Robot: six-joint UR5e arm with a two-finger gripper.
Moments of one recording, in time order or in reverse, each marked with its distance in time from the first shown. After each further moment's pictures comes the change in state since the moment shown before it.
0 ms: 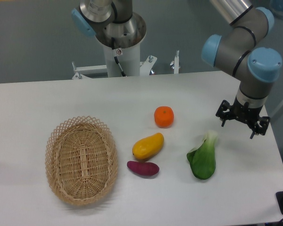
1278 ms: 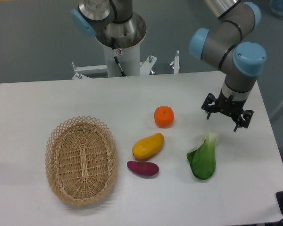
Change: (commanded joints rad) arm -0.002 0.087 -0.164 0.008 -0.020 0.000
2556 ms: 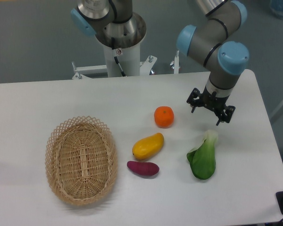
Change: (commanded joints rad) arm -0.012 0.061 -0.115 -0.002 0.000 0.002
